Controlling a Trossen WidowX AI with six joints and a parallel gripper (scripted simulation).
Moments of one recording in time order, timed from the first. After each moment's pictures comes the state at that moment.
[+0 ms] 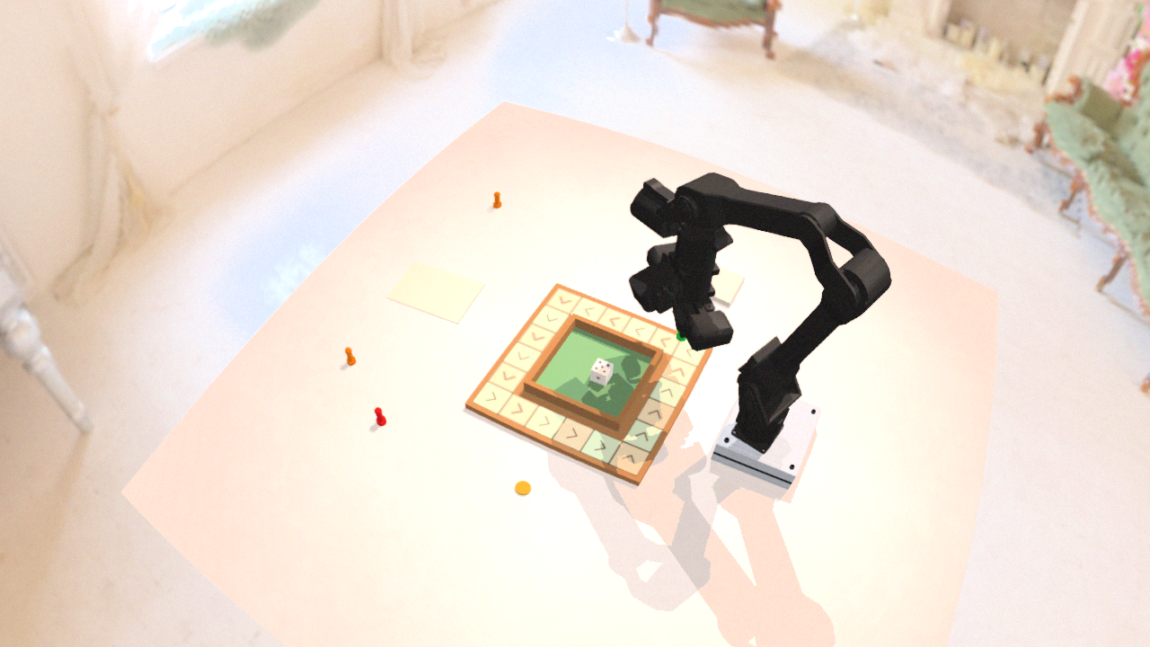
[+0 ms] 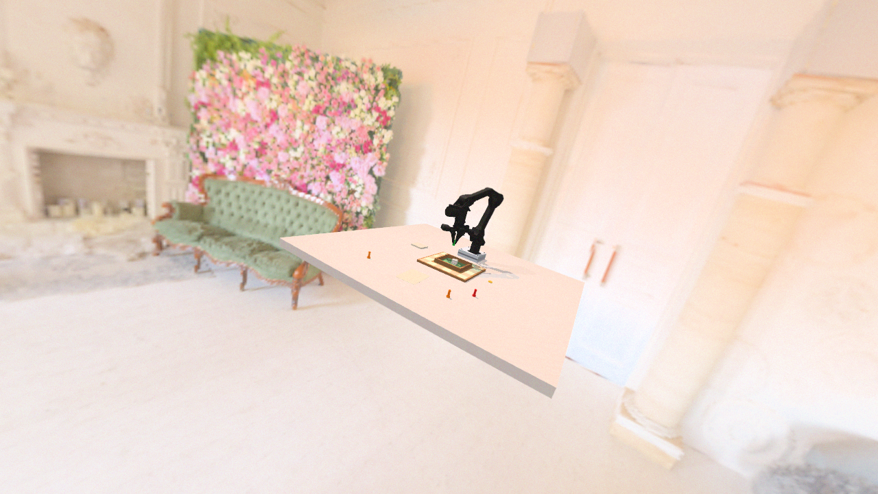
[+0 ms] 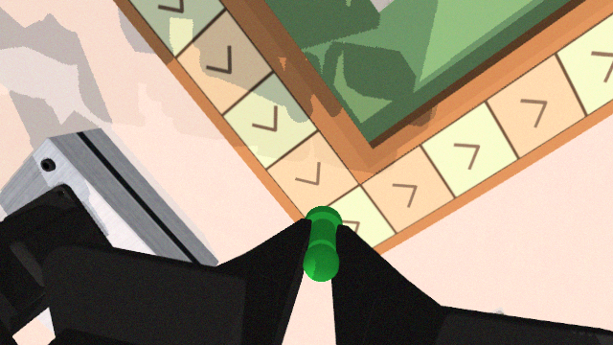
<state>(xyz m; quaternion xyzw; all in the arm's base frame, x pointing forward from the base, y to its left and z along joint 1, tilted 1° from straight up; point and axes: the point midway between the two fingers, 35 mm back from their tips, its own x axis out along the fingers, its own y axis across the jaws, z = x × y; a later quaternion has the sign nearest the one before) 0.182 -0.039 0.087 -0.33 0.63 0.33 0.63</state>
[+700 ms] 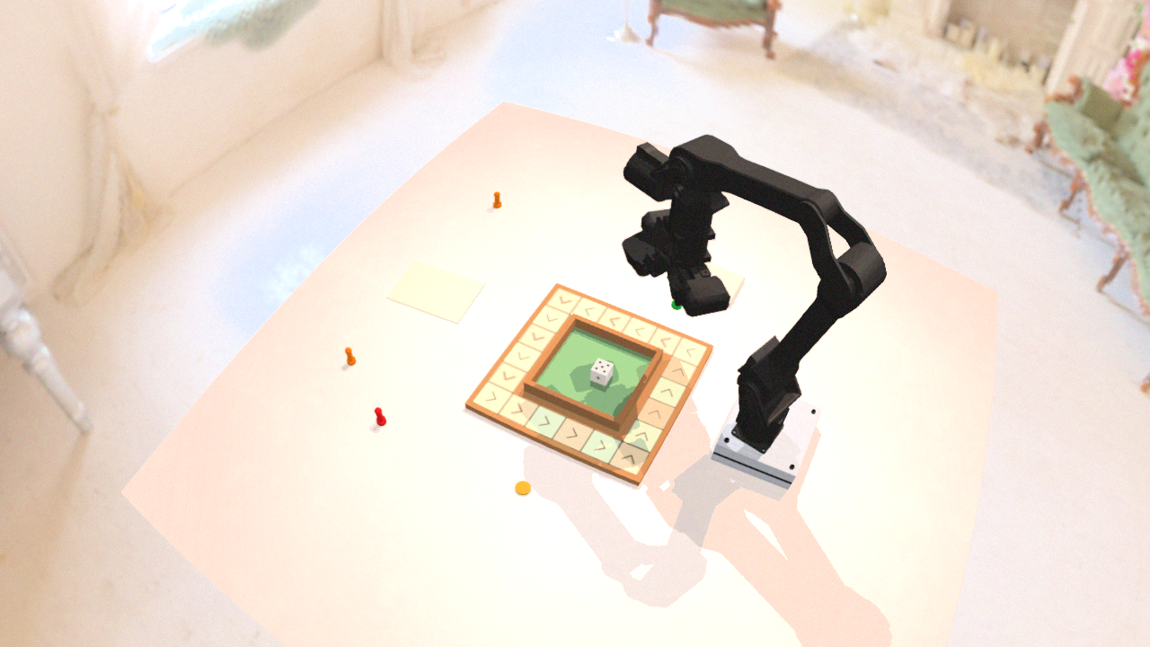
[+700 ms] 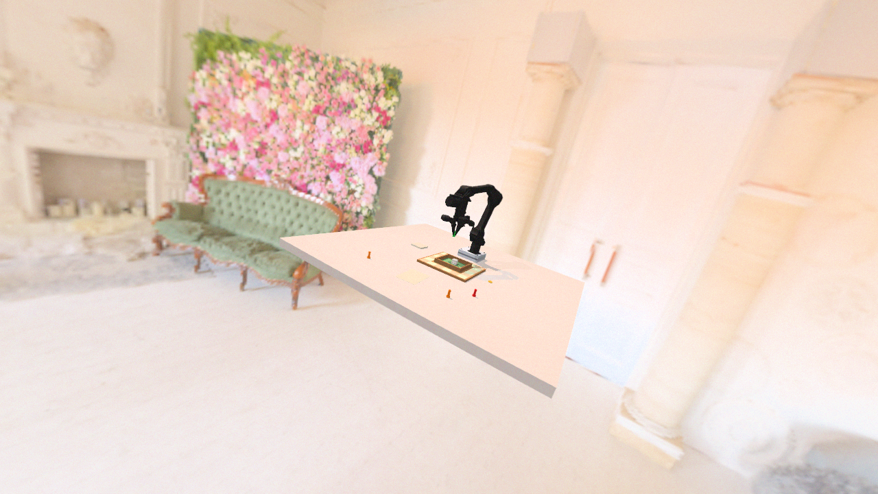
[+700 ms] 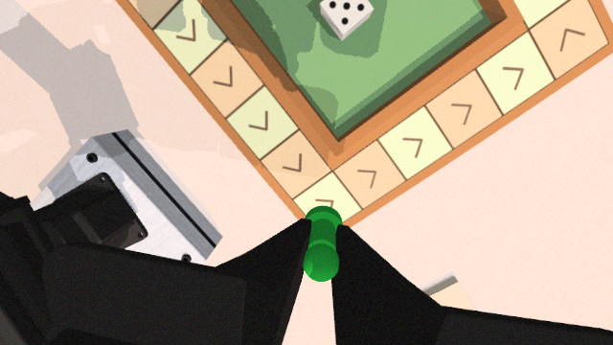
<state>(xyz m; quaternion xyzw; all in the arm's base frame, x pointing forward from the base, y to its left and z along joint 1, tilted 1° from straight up) 0.199 -0.040 0.141 -0.33 0.62 0.32 0.63</state>
